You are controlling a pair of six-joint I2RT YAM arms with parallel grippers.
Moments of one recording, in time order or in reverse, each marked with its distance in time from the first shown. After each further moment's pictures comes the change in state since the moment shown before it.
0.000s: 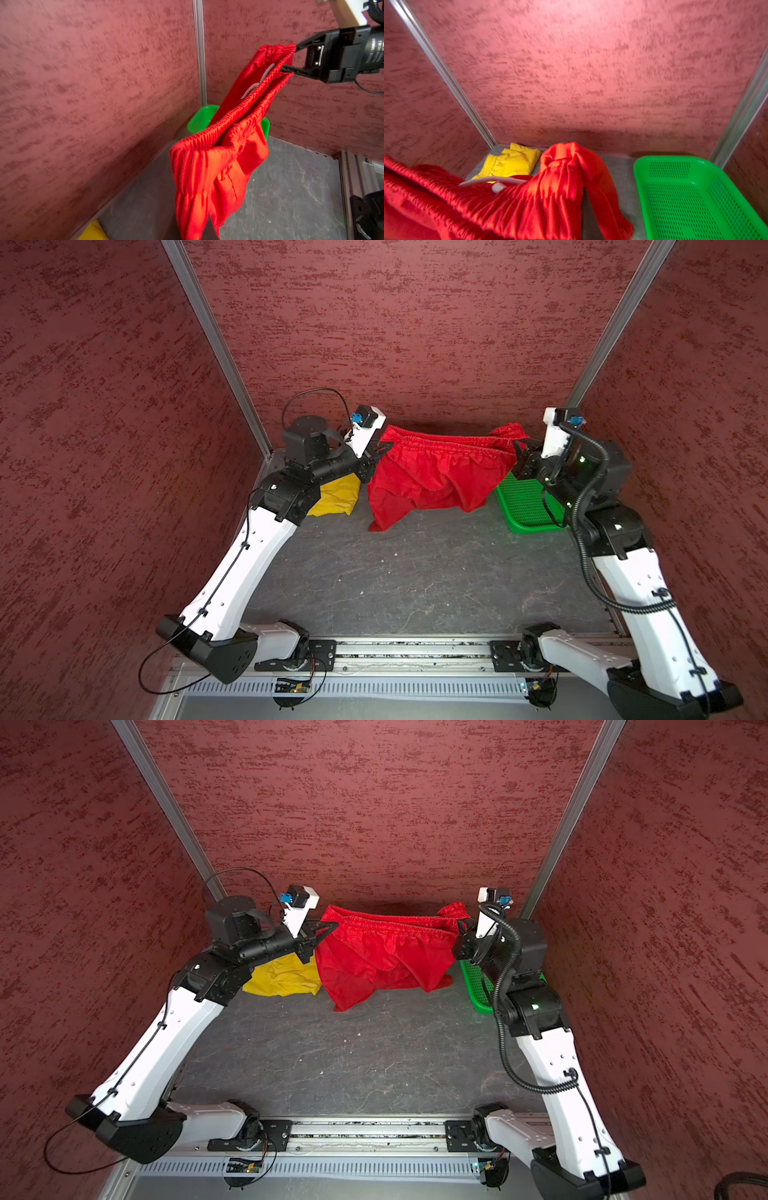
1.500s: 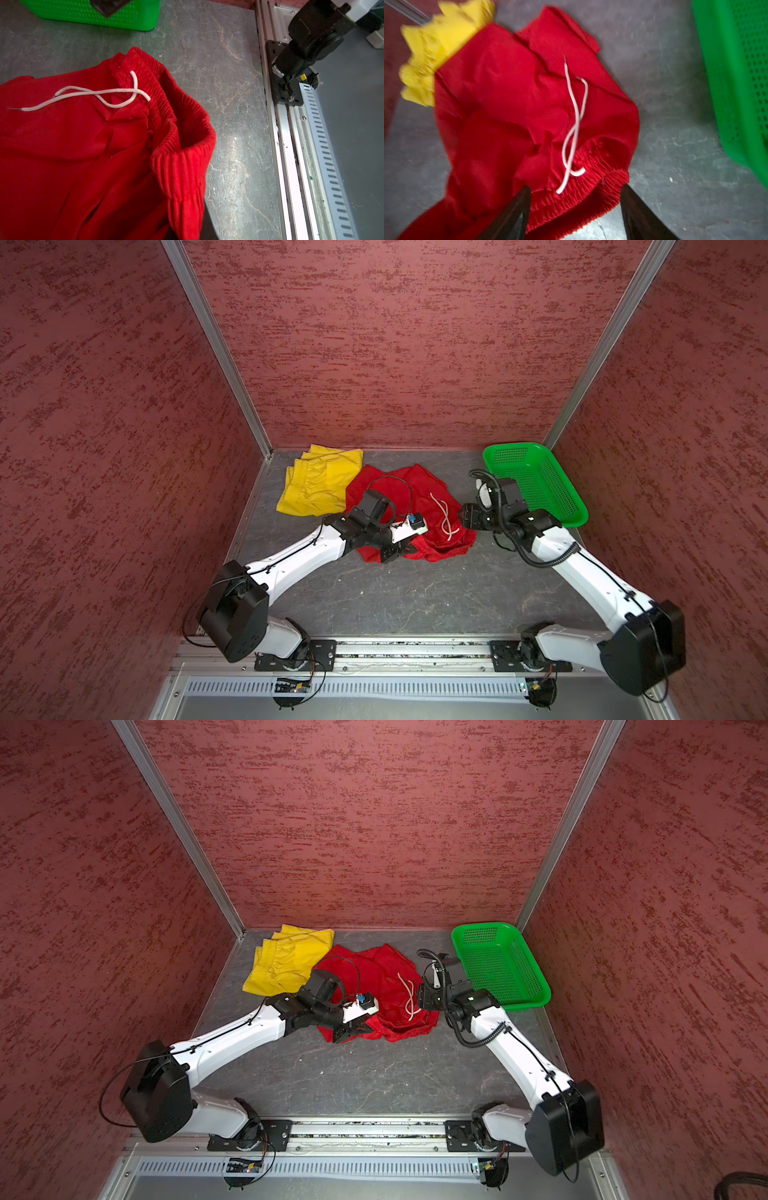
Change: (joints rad) left arm -0.234 0.122 -0.646 0.001 0.177 0.323; right arm 0.143 0.234 -0.473 -0.151 0.032 0.201
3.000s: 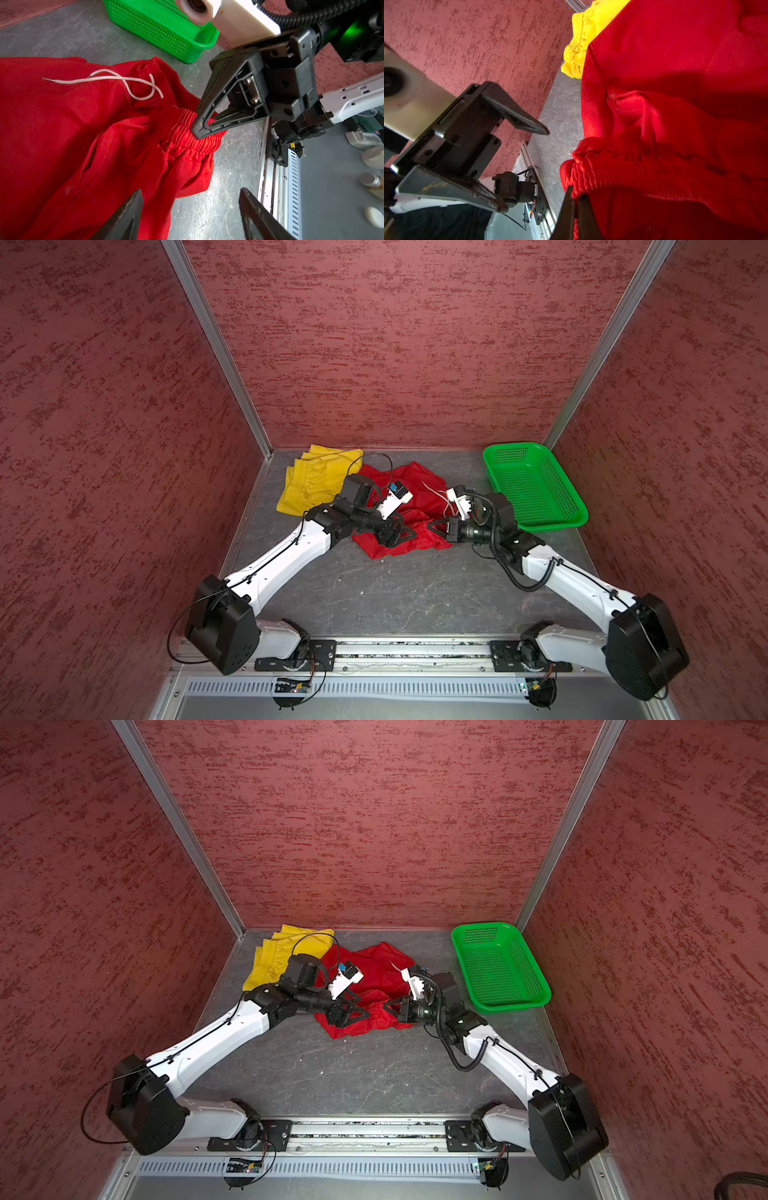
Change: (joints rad) left arm 0.094 -0.038 0.107 0.005 0.025 -0.354; right arm 0.085 -0.085 -0.277 0.674 -0.642 0.232
